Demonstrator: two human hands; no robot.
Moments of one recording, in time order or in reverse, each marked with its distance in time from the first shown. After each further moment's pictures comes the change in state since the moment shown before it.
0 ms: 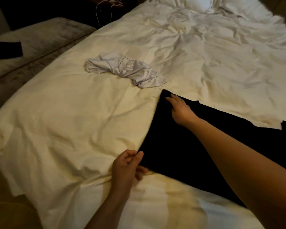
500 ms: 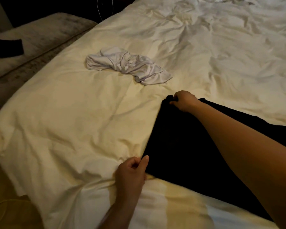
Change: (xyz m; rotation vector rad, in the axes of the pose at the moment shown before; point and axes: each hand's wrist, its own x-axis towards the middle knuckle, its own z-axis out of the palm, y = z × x) left_hand 0.000 -0.013 0.001 0.368 0.117 0.171; right_hand 0.052 0.005 -0.011 -0.070 -0.077 0.135
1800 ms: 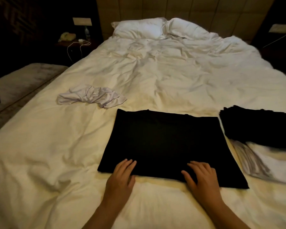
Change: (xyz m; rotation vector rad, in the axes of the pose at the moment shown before) left_hand -0.049 -0.014 0.031 0.746 -0.235 0.986; right_hand -0.338 0.151 0.118 0.068 0.686 0.120
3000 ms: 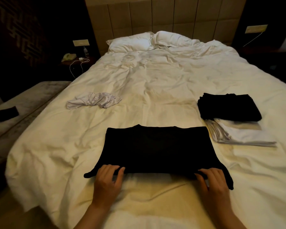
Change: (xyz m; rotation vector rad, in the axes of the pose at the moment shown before) left_hand -0.096 0.061 -0.073 0.021 0.392 0.131; right_hand -0.150 0.012 -0.089 0.282 0.439 -0.028
